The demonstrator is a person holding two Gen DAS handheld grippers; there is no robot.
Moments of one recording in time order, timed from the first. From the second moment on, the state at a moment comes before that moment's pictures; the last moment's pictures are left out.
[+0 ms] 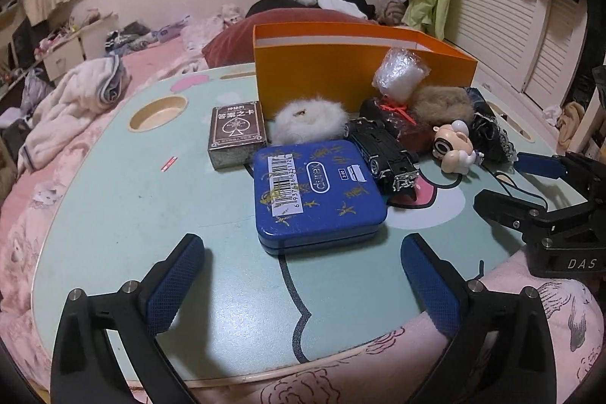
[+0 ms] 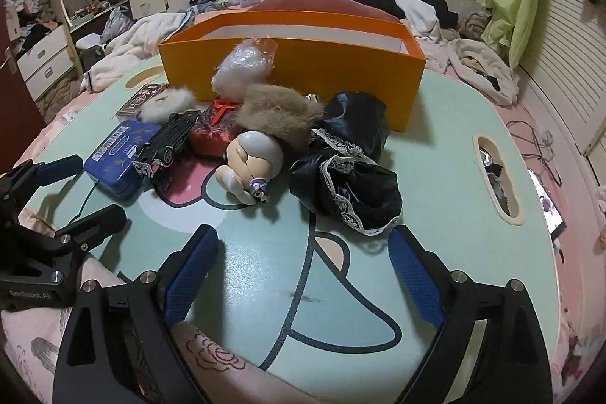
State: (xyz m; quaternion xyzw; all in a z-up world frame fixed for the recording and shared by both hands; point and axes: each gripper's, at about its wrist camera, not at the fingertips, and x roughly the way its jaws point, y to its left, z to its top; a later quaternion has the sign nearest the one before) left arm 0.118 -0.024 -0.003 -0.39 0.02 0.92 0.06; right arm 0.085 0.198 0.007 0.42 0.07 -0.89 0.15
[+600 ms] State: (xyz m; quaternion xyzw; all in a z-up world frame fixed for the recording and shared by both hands) left arm 0.117 -0.029 -0.006 -0.39 0.01 0.92 0.07; right arm 0.085 0.202 0.007 0.42 0.07 -0.89 0.14
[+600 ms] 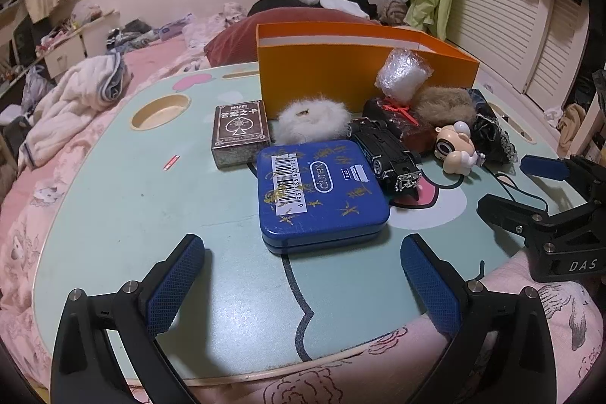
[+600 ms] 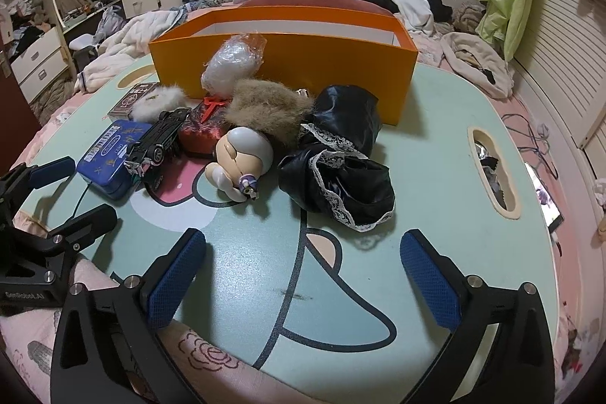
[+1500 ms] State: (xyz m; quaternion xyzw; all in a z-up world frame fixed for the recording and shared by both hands) left arm 0.098 -0.024 0.002 -0.39 -0.04 0.92 0.08; right arm 0.086 0.206 0.013 0.42 0.05 -0.90 0.14
